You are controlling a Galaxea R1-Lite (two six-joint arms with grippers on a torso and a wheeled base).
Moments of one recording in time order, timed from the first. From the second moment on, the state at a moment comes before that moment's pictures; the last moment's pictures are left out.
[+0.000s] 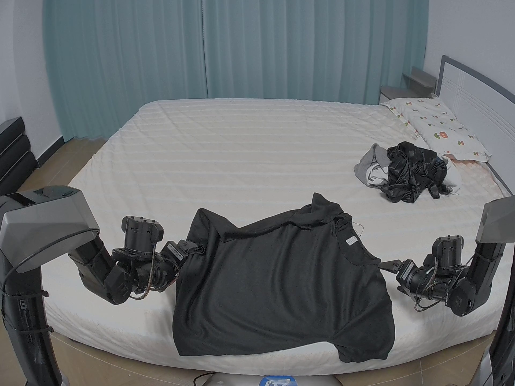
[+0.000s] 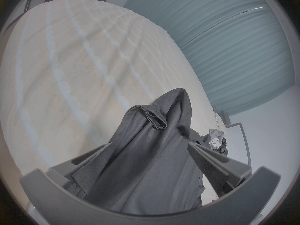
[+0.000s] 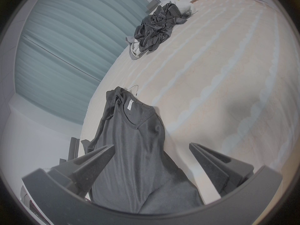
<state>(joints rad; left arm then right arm) -0.27 2.21 -0.74 -0.82 -0.03 -1.07 0.08 2.19 -0.35 -1.20 0.18 0.82</state>
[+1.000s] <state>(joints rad) -0.26 2.28 -1.00 -0.70 0.00 -1.00 0.08 2.20 -0.35 -1.24 0.18 0.87</state>
